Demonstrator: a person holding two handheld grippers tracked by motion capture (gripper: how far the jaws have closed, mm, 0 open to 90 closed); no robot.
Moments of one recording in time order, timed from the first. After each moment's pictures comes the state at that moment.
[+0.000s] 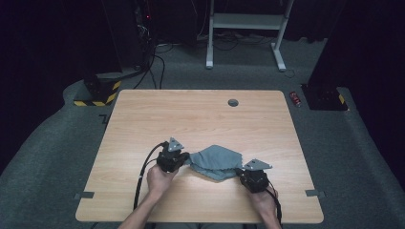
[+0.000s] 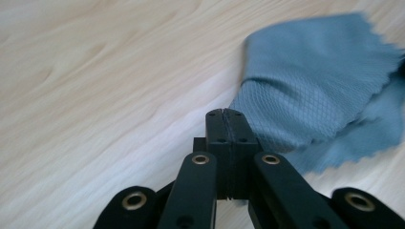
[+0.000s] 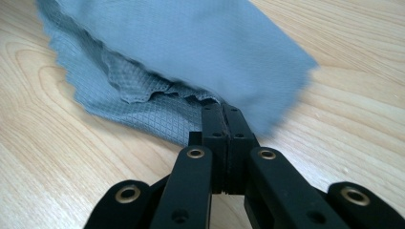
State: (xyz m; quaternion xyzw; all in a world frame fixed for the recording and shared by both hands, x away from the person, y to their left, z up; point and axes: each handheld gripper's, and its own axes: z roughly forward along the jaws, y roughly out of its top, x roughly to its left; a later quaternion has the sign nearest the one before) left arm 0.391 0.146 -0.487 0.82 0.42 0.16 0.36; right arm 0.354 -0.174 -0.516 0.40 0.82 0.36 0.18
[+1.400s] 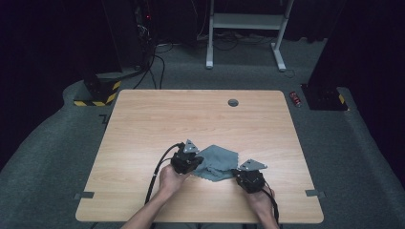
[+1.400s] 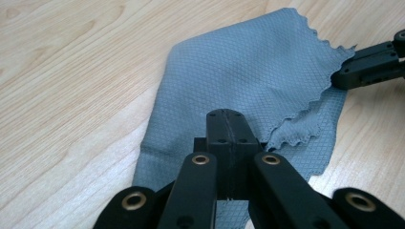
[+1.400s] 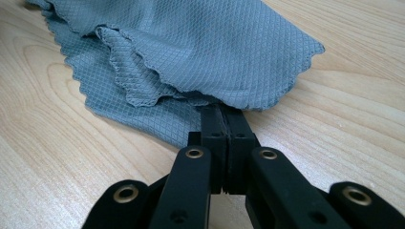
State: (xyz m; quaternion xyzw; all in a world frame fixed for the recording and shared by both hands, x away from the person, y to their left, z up) left arm 0.395 0.099 -0.485 0.85 0.35 0.11 0.38; right arm 0.355 -0.162 -0.518 0.39 0.83 0.36 0.18
